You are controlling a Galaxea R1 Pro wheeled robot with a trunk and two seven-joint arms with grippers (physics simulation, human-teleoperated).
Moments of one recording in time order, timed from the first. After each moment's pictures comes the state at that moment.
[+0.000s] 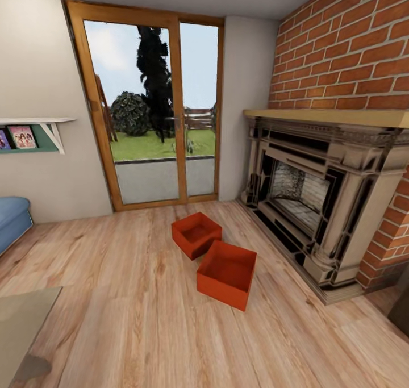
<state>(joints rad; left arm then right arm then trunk) 0.00 0.02 0.01 -0.12 0.29 0.00 0.01 -0.14 0.00 0.34 0.03 -0.08 -0.16 -0.06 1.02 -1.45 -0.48</state>
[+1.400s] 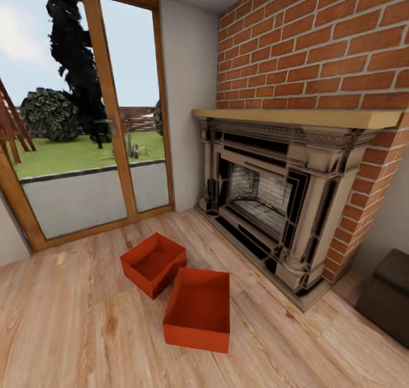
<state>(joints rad) 0.00 0.01 0.01 -0.12 0.28 -0.01 0.01 -0.14 0.00 0.34 0.03 -0.08 -0.16 -0.06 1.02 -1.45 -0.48</state>
